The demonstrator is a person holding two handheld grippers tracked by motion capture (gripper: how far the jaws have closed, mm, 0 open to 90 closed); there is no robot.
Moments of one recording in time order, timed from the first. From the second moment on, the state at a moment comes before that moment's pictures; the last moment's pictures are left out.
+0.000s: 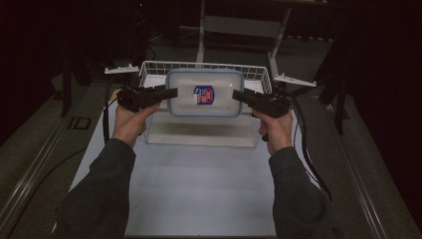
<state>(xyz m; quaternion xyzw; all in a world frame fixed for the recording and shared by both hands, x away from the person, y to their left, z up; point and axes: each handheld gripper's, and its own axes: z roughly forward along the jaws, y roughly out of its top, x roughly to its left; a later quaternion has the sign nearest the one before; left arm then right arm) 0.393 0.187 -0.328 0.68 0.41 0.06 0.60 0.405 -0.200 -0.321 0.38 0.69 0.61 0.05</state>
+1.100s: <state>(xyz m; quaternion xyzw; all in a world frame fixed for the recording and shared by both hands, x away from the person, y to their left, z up) 0.414 0.174 -0.336 0.62 0.47 0.09 0.62 0.427 -0.191 -0.338 0.43 0.69 0.58 0.07</state>
